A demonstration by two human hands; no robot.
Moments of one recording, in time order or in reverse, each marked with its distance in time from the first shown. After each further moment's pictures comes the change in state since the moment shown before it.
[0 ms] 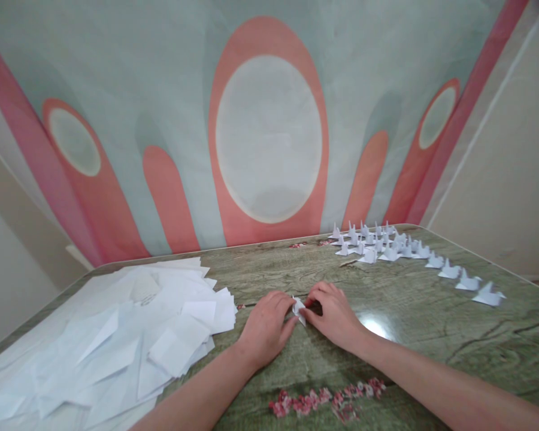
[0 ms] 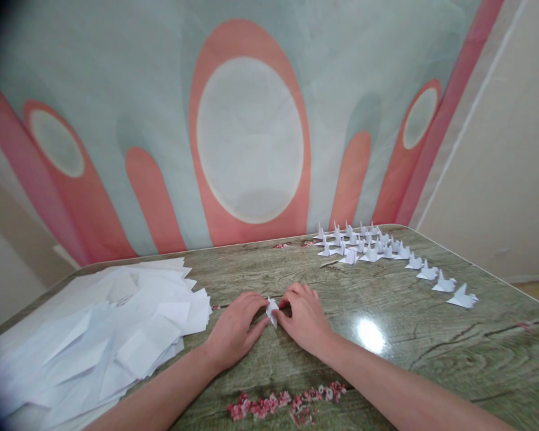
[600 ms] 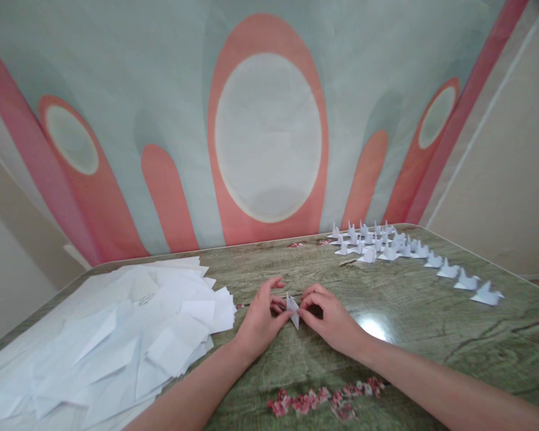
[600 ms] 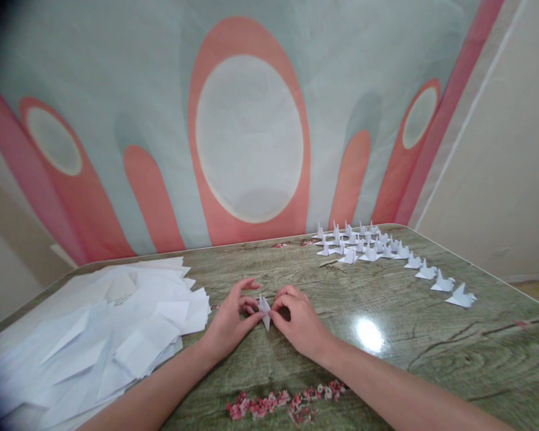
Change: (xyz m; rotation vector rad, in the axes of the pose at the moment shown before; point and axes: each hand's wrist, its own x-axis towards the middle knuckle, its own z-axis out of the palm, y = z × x) left_hand 0.001 -0.019 0.020 -0.663 0.178 -0.286; right_hand -0.004 -0.007 0.000 0.383 -0.008 -0.084
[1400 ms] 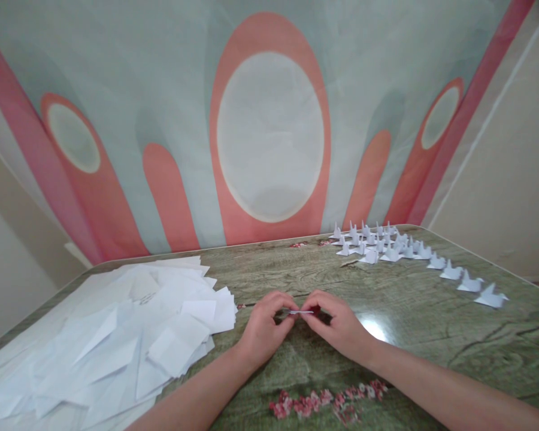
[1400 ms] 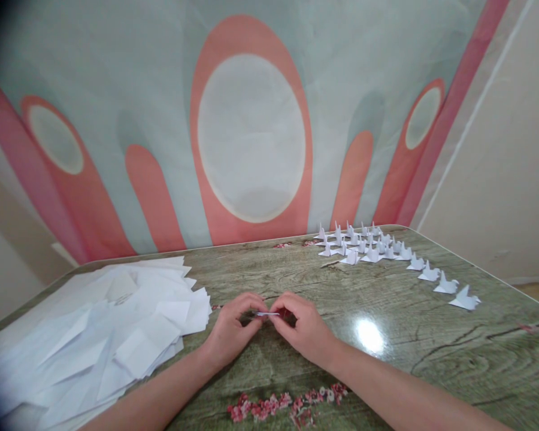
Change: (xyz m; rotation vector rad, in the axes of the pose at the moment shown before) left_hand -0.005 0.017 0.001 0.133 -0.002 0.198; right_hand -0.006 -0.011 -0.010 0.101 -0.005 -0.135
